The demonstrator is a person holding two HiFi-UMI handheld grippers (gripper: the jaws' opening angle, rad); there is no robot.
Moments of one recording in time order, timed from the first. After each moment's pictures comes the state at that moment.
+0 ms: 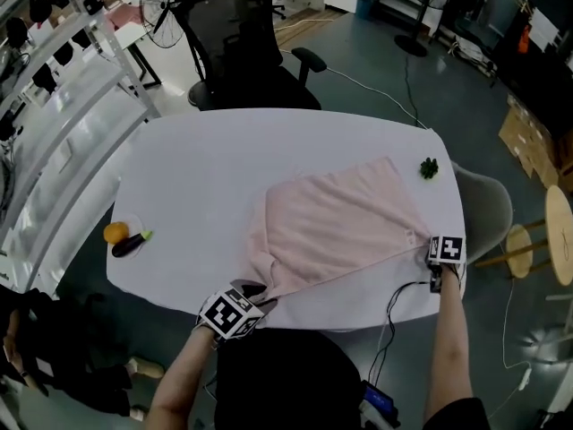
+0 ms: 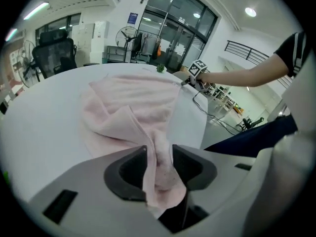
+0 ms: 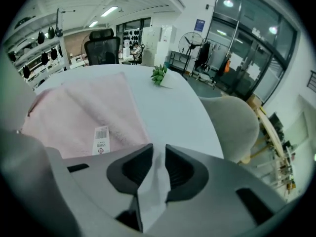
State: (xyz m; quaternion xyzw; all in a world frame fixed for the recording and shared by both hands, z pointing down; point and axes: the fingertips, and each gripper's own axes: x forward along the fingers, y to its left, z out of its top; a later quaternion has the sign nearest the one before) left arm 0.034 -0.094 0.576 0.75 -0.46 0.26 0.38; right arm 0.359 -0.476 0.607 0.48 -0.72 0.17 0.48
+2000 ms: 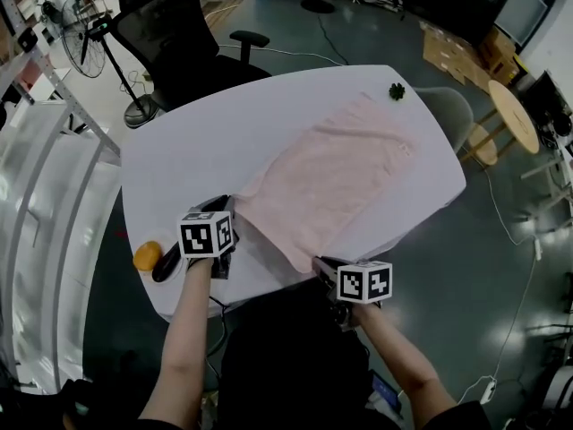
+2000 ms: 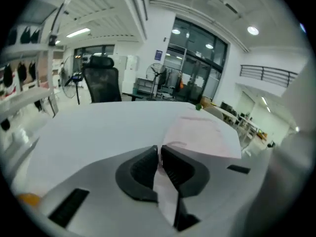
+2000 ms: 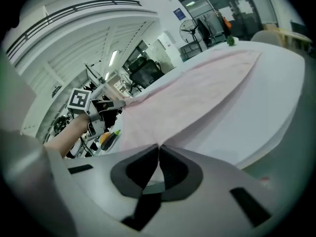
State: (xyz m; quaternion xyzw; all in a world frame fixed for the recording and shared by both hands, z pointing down) left arm -0.240 -0.113 0.523 0.71 -0.63 0.13 0.30; right arm -0.008 -0.011 0.576 0.33 -0.80 0.44 0.24
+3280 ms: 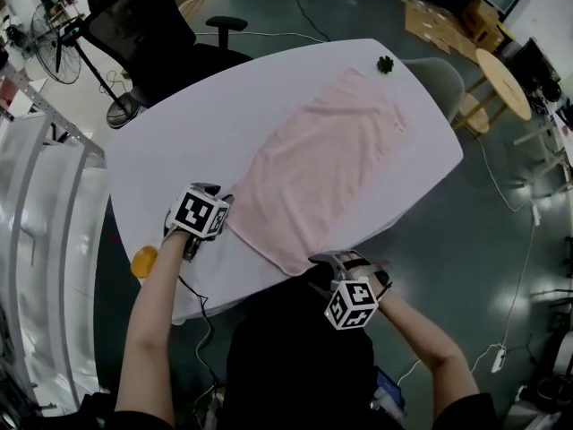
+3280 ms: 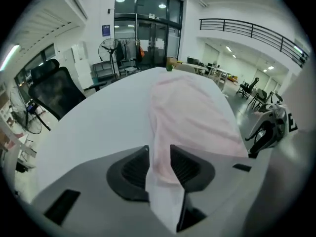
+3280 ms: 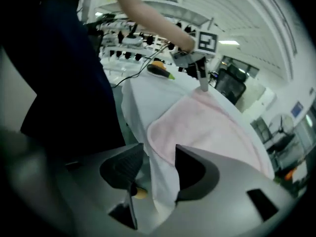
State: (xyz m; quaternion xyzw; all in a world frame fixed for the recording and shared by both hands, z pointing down) left arm -0.228 -0.124 0.572 0.79 -0.43 0.37 0.24; right arm -0.031 0.055 0.618 0.06 -0.86 -0.15 0.49
